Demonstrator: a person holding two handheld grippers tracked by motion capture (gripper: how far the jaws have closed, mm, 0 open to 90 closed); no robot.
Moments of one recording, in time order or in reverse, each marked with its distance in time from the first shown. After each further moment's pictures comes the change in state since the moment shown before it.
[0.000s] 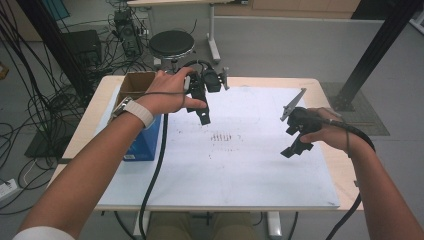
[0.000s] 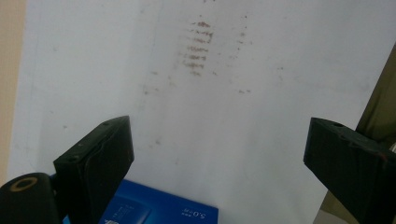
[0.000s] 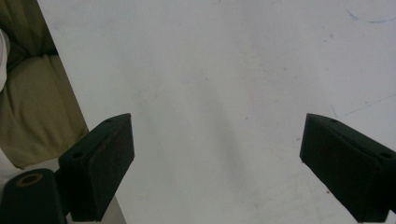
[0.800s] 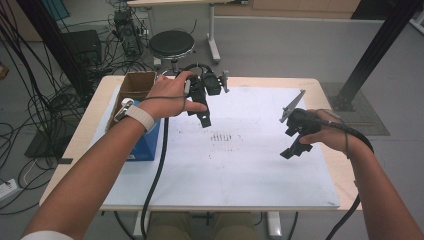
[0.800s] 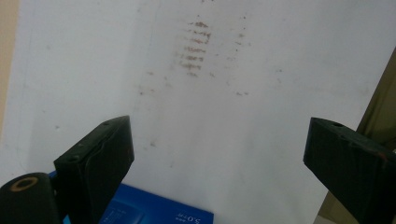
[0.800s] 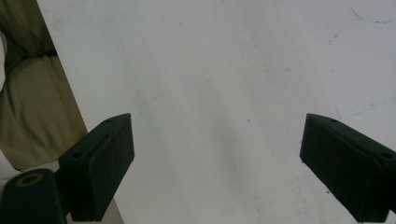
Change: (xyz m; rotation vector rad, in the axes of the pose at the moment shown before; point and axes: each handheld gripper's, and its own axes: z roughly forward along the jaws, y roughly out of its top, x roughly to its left) left arm -0.002 -0.003 0.007 -0.007 -0.010 -0.024; right arm 0.001 -0.001 0.004 -0.007 0.005 0.001
